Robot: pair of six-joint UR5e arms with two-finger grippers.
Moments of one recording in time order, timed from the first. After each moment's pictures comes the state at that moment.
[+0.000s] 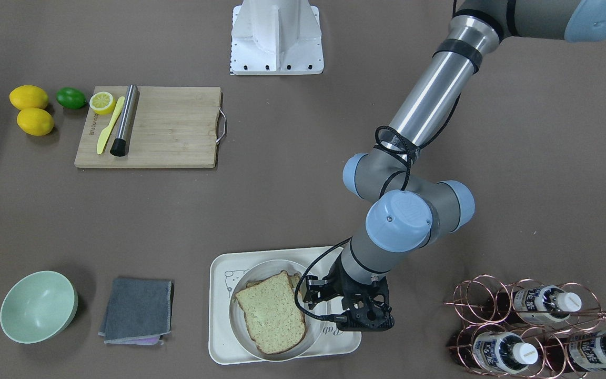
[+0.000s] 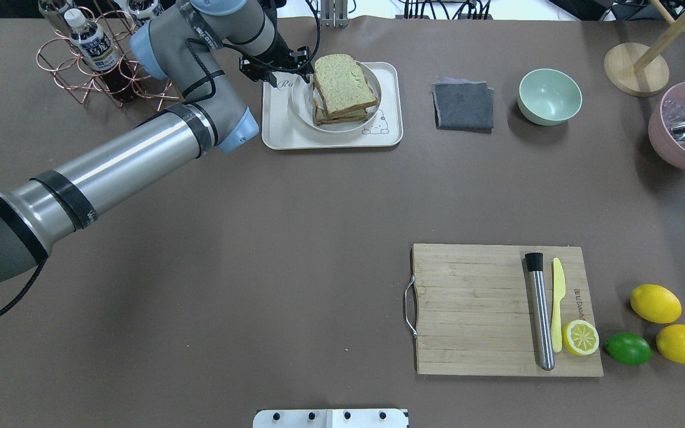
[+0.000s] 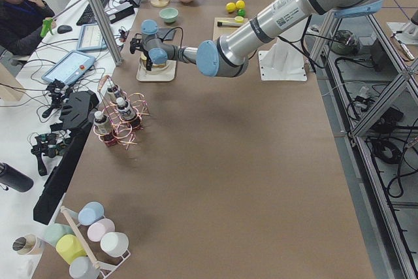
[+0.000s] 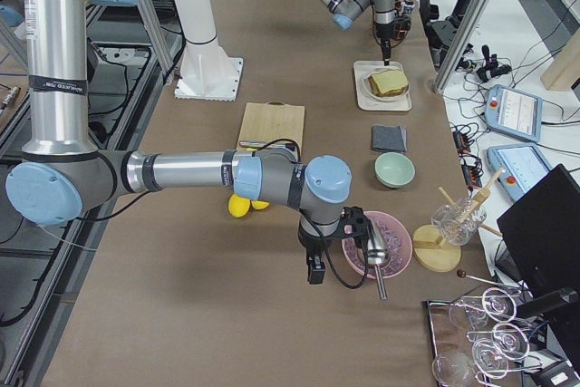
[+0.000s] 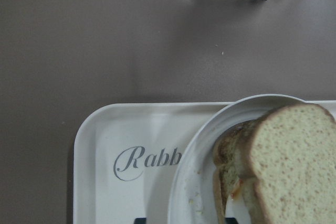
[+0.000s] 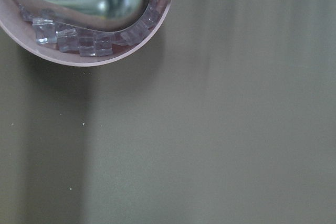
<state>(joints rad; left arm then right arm) -0.85 -2.71 -0.60 -2.41 -2.06 -1.09 1.65 -1.62 1.72 -1.77 2.21 -0.24</state>
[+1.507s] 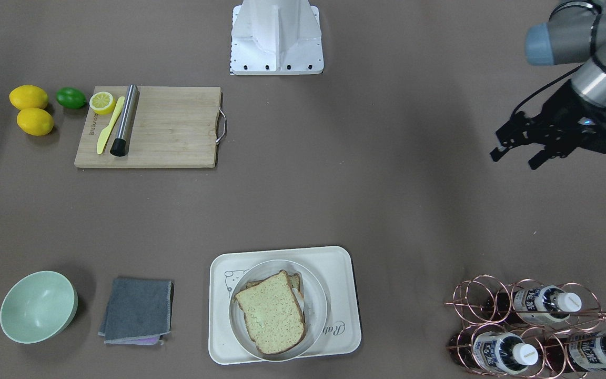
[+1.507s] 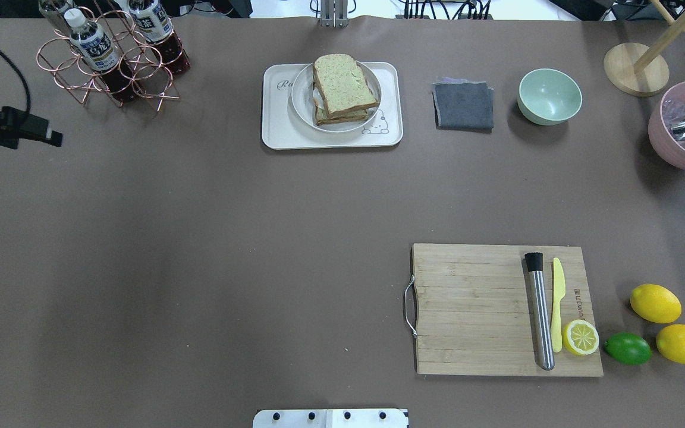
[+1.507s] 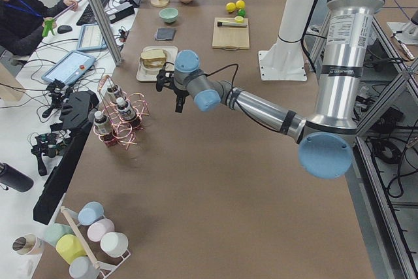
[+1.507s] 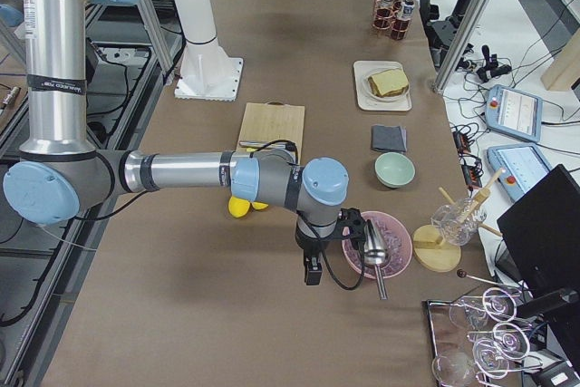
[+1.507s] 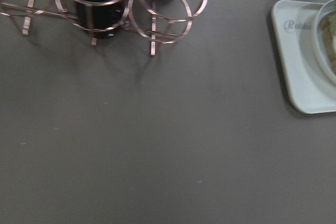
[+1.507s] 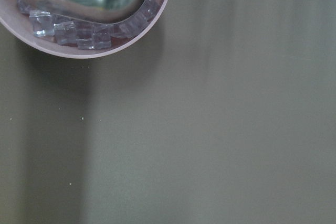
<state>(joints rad) -1.18 -1.60 -1.83 -2.09 -2.33 -0.72 1.65 -1.63 1.72 -1.77 2.21 -0.24</state>
